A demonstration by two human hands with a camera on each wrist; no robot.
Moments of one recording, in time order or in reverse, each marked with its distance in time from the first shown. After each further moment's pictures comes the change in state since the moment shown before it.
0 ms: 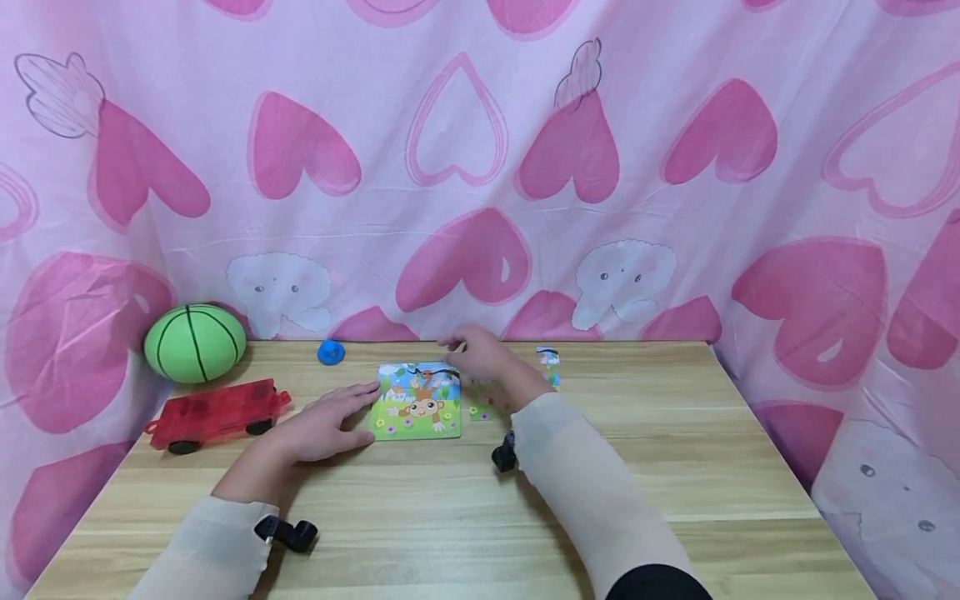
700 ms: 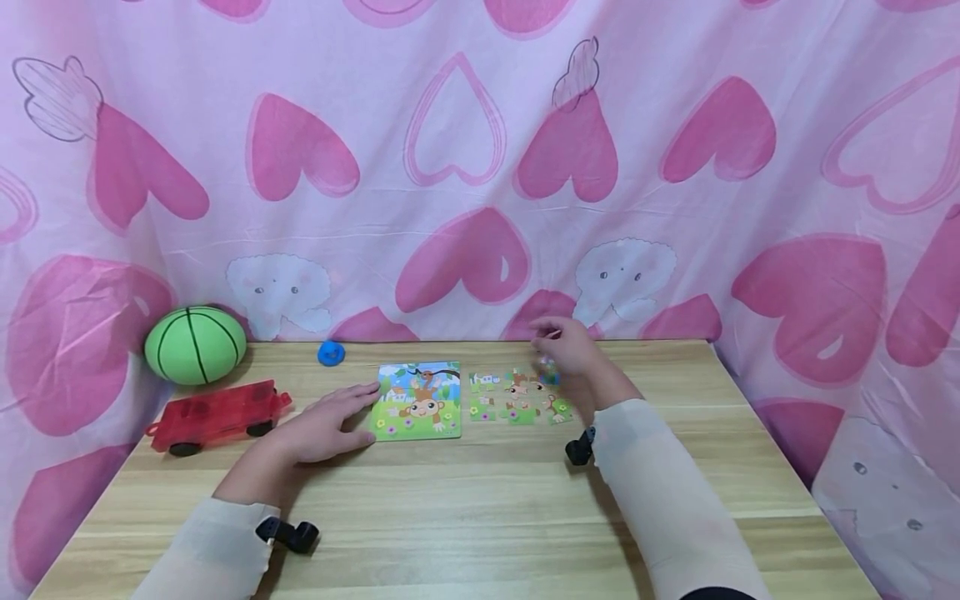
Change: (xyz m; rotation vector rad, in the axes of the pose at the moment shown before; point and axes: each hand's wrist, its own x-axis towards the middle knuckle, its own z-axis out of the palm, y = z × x) left_hand -0.001 0.002 0.000 -0.003 0.007 -0.002; right_hand -0.055 0.089 -0.093 0.110 0.216 0.111
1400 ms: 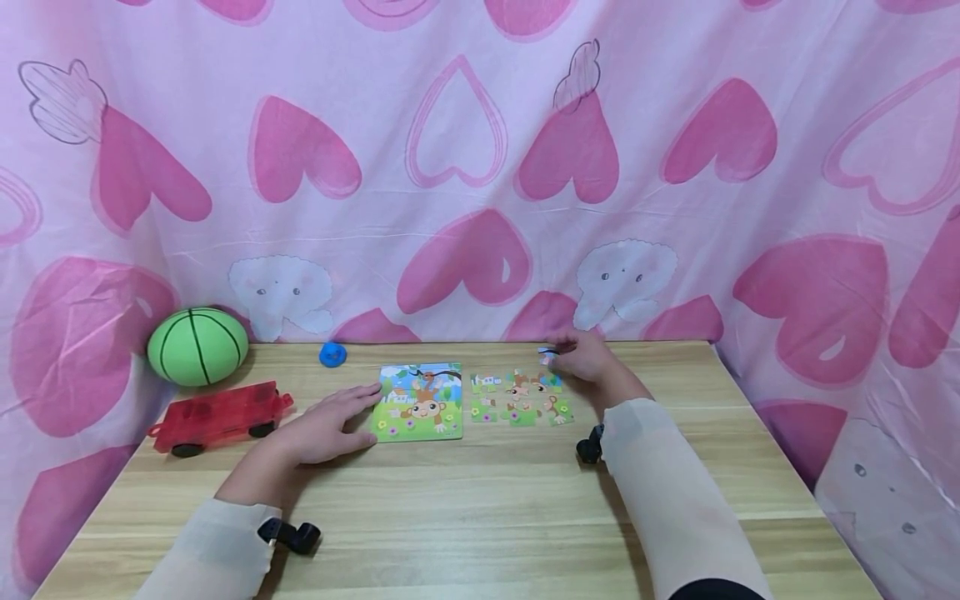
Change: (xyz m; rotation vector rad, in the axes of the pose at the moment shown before) left_hand -0.001 -0.001 0.001 -0.003 0.003 0.009; right_hand 0.000 0.036 -0.013 -0.078 -0.076 0.139
